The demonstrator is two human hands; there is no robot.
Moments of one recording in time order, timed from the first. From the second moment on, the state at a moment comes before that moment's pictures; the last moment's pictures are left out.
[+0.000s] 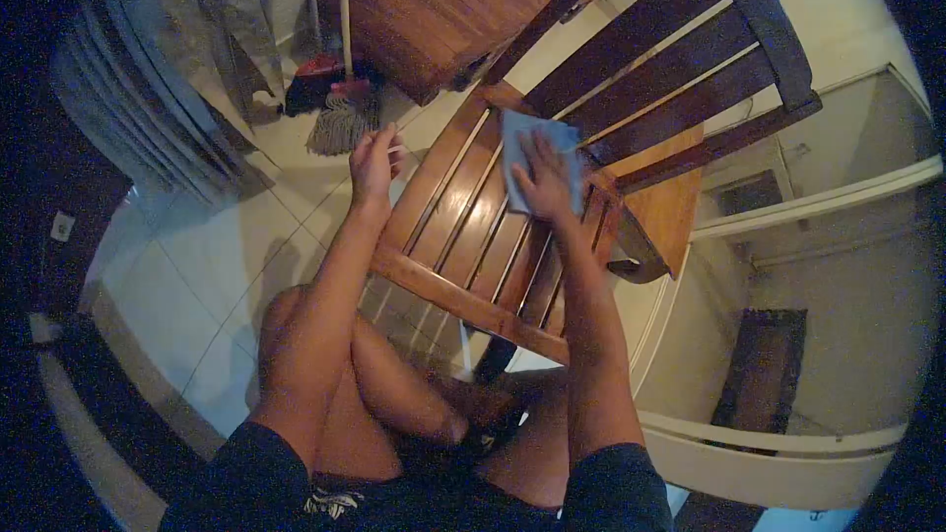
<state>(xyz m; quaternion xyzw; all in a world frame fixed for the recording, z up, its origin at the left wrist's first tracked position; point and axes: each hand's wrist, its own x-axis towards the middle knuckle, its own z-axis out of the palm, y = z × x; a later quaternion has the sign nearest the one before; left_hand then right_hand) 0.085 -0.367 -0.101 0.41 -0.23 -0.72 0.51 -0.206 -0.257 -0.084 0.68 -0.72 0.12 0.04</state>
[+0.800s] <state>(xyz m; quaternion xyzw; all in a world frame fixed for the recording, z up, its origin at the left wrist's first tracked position) 0.081 -0.367 -0.103 0.39 -0.24 -0.73 0.51 -0.248 -0.149 -0.082 0.48 -0.87 0.01 0.08</state>
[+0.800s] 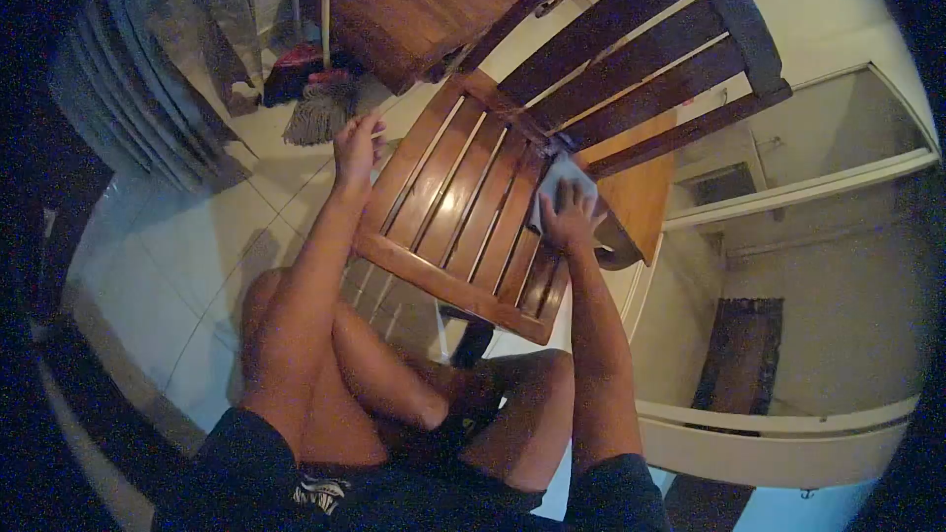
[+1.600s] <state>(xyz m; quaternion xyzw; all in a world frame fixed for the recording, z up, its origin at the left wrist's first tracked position) 0.079 -0.362 -0.101 0.36 -0.25 -0.75 0.50 -0.193 -0.078 -0.091 0.43 -0.90 0.09 0.04</state>
